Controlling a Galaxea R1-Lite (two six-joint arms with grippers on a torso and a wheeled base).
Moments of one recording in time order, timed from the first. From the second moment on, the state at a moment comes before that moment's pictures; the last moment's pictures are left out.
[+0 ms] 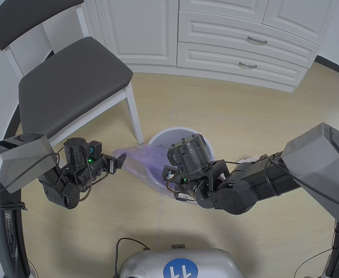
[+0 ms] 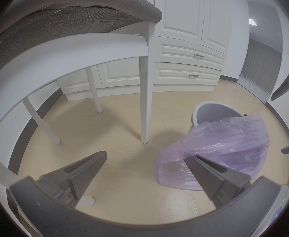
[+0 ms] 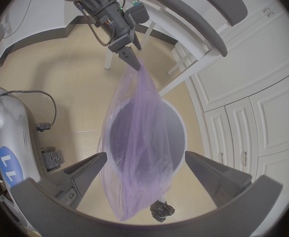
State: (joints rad) left arm -0.21 2.31 -0.89 -1.22 -0.05 0.14; right arm 0.82 2.20 -1.34 -0.28 -0.53 -0.84
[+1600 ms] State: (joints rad) left arm -0.20 2.32 -0.90 -1.23 -0.05 0.14; right arm 0.70 2.38 -1.69 -0.21 -0.51 -0.85
